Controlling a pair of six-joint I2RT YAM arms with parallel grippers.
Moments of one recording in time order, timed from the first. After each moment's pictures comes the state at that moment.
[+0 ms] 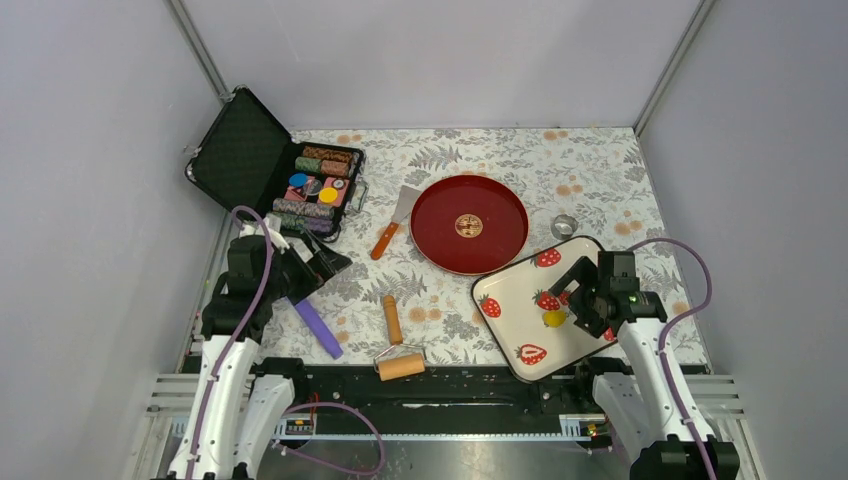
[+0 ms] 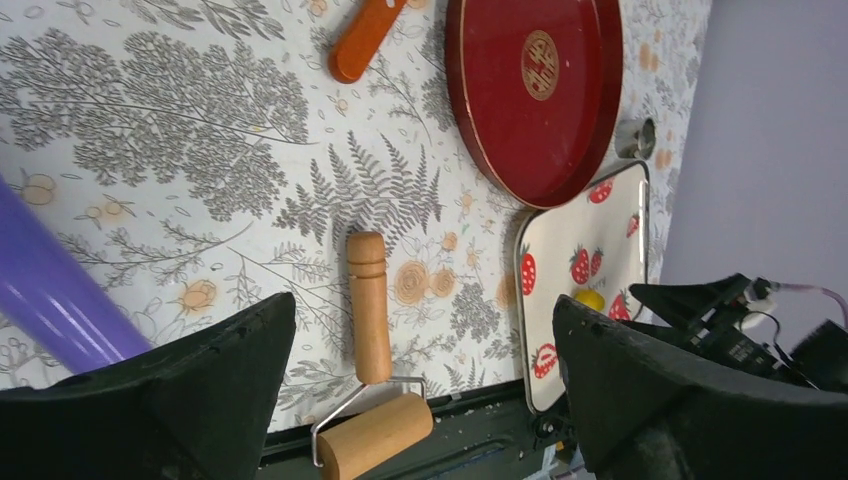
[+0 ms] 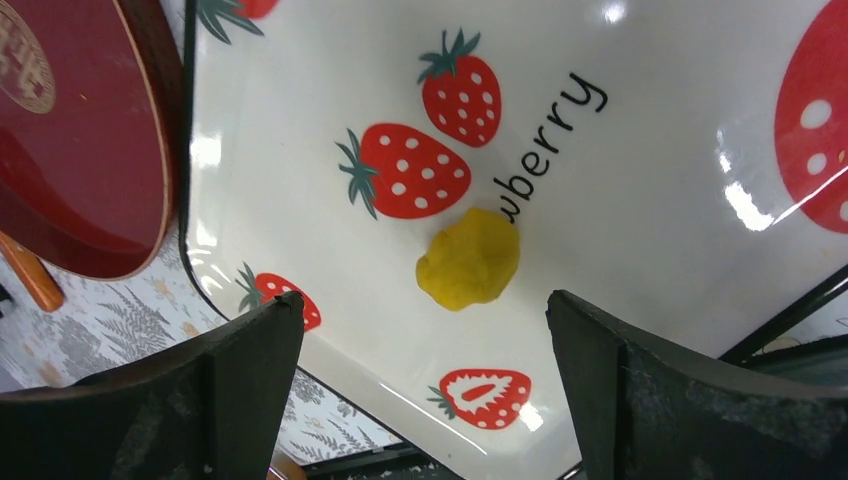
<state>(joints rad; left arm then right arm) -0.03 0.64 0.72 -0.74 0.37 -0.71 -0.01 0.76 0.52 -0.81 -0.06 0.80</state>
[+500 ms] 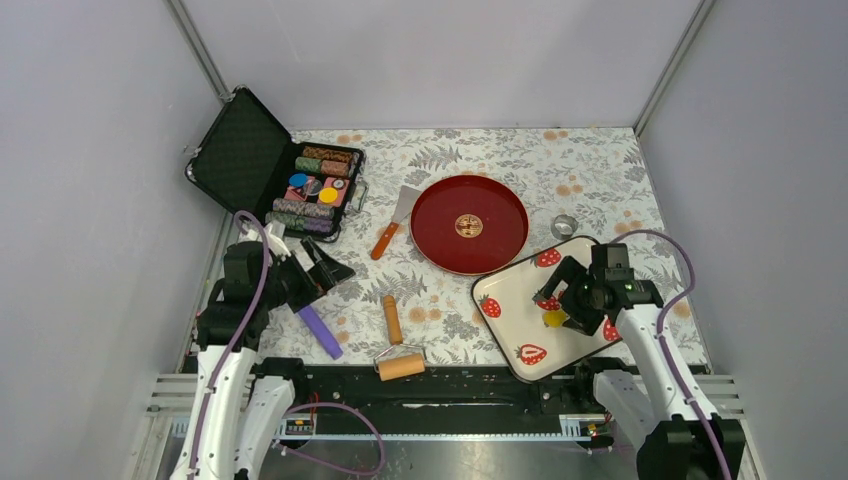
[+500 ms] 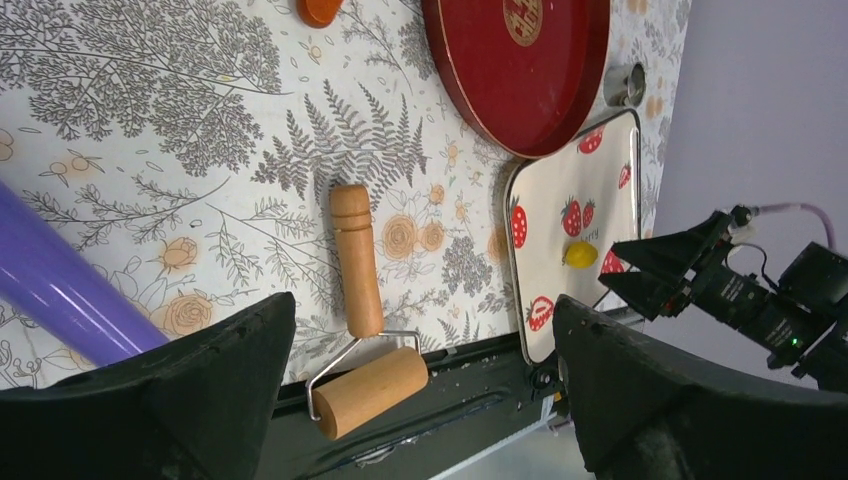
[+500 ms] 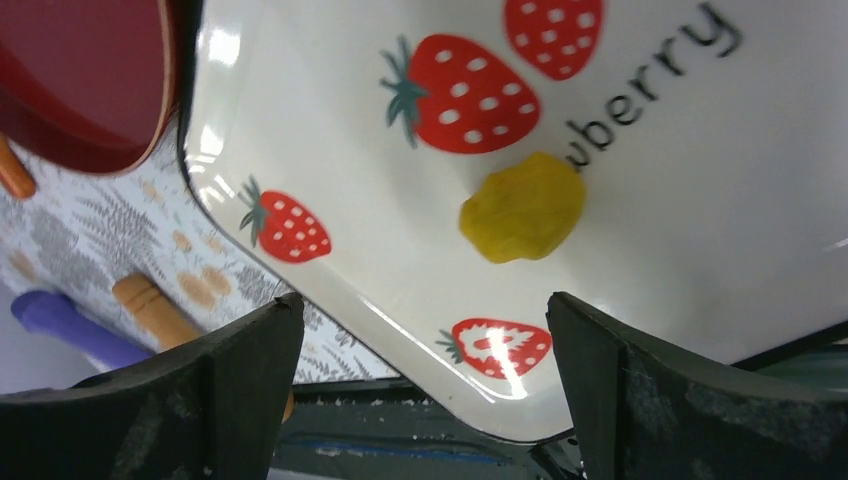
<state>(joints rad) -0.03 0.58 0.73 -0.82 0.45 -0.69 0.01 0.84 0.55 -0.85 -0.21 0.71</state>
